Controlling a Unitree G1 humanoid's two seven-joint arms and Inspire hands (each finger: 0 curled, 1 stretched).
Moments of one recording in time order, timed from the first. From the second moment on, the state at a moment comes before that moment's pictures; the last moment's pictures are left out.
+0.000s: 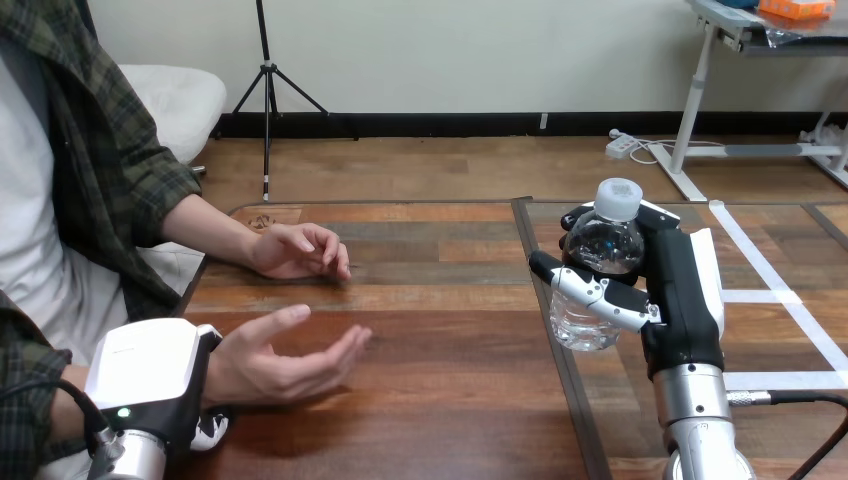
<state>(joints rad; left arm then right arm) 0.06 0.47 -0.20 0.15 1.03 0.22 0.12 -0.19 -0.12 -0.06 0.55 -0.15 -0.62 -0.14</state>
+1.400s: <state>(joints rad) 0.06 0.47 -0.22 0.16 0.97 0.22 0.16 -0.19 -0.13 -0.06 0.55 -0.13 -0.61 -0.13</state>
